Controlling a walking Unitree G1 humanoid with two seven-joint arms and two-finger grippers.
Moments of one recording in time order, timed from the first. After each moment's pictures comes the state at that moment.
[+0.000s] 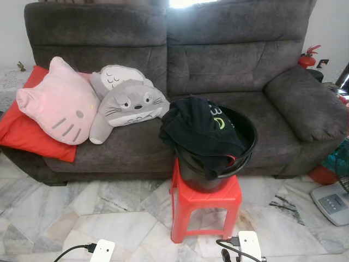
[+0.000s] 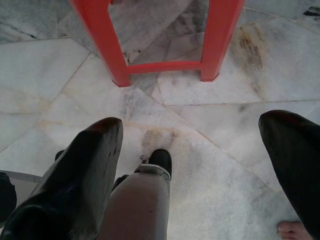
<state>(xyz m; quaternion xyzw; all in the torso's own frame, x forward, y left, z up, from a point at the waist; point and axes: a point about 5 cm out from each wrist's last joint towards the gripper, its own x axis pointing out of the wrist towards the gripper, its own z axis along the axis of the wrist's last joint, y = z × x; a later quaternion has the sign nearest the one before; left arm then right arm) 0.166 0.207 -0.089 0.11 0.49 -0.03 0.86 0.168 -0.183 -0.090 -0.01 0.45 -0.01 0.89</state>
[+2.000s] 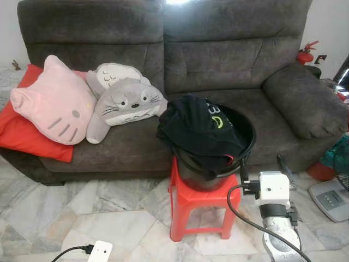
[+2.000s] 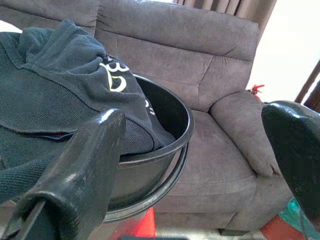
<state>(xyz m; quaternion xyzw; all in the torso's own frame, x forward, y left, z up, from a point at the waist) 0.163 0.213 -0.089 0.12 0.49 -0.02 0.86 0.245 -0.191 0.080 -0.15 -0.06 -0.06 0.98</state>
